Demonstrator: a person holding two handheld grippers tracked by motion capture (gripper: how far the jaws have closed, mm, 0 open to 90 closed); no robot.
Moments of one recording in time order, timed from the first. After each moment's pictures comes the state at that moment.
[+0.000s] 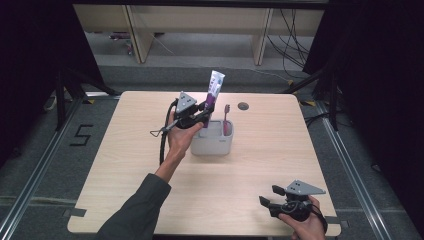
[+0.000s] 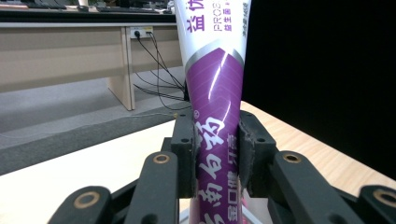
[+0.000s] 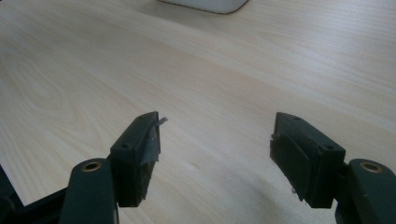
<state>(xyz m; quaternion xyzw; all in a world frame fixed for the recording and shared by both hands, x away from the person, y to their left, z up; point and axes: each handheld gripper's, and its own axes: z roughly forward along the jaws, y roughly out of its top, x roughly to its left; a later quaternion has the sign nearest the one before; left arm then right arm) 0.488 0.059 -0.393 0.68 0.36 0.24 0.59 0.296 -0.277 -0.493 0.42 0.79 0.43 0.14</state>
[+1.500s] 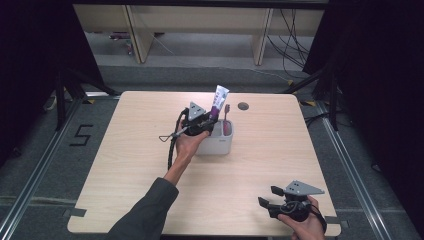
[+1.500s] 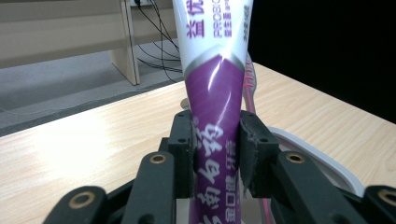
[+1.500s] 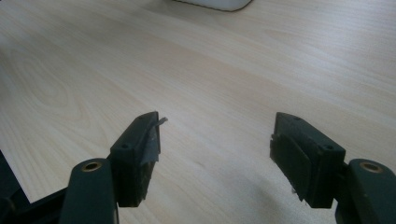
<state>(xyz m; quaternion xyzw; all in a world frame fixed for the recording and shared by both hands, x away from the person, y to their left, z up) 0.499 0.041 -0.436 0.71 0.37 0.24 0.54 0.294 -0.274 -0.493 0.42 0.79 0.43 0.13</state>
